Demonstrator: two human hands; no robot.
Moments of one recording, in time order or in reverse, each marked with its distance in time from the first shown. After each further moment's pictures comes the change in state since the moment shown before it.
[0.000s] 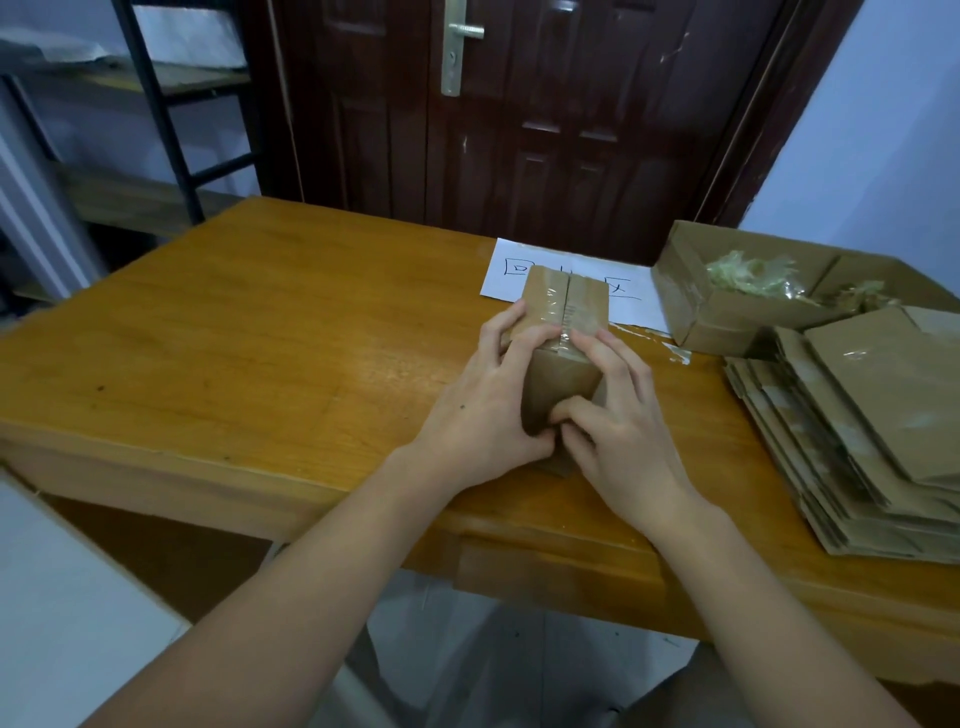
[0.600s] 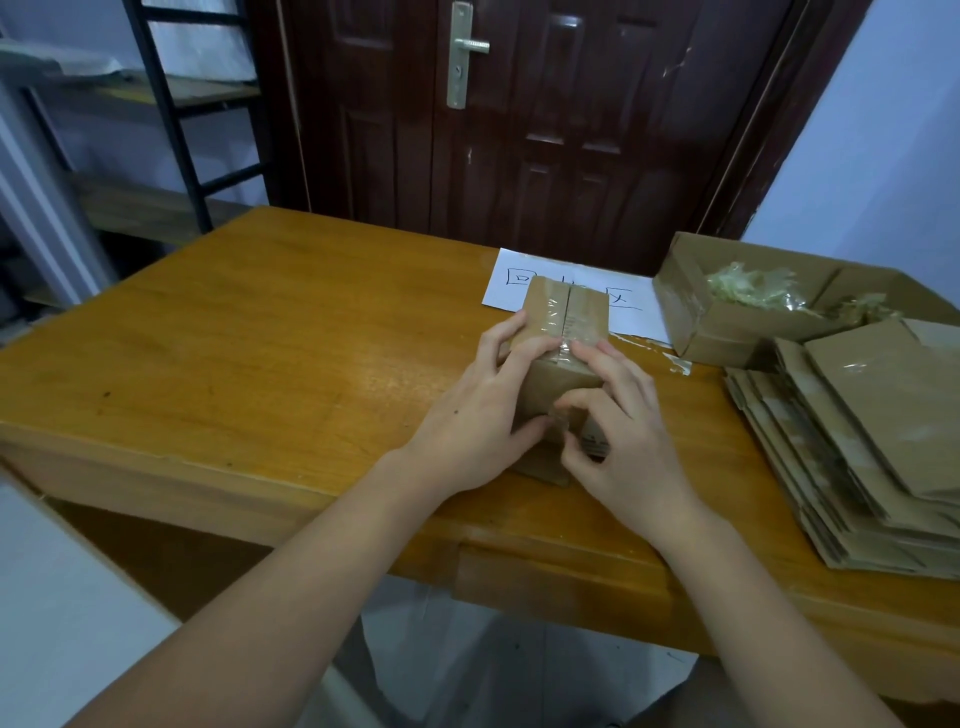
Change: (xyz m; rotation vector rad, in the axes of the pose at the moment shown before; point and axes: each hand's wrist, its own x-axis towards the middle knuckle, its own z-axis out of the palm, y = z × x) left_hand 0.000 -0.007 -0.001 -0.012 0.001 0.035; right_hand -0.001 0.010 0.004 0.186 0.095 -0.011
